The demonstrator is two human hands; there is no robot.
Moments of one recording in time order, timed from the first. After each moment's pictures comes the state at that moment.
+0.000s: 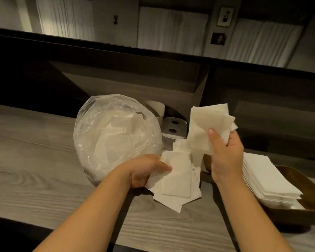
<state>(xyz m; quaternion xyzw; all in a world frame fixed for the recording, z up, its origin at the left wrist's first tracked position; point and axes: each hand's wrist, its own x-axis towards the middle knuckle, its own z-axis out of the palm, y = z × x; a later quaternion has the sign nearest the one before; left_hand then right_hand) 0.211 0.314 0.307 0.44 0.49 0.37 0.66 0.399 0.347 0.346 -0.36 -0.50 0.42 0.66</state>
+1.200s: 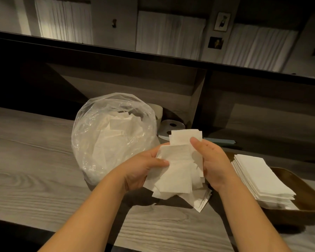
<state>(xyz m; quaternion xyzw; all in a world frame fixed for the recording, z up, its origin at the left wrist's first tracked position) 0.217 0.290 0.325 0.49 0.41 0.47 0.61 0.403 0.331 0.354 -0.38 -0.59 0.56 0.44</state>
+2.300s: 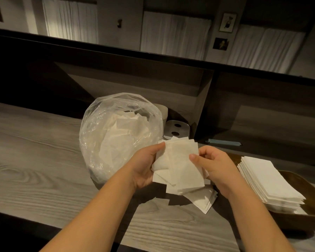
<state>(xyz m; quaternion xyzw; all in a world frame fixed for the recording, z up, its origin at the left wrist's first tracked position) 0.218 0.299 0.323 0.29 0.39 0.56 0.67 0.408 0.338 0.344 -0.49 -0.66 0.44 0.35</state>
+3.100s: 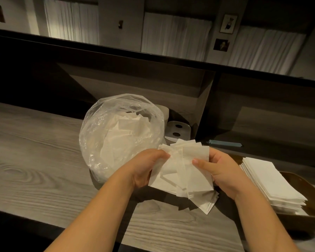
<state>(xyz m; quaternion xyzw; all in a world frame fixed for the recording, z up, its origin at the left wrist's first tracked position) 0.210 0.292 0.327 0.39 0.48 0.49 0.61 0.417 0.340 0.341 -0.43 -0.65 0.51 0.36</state>
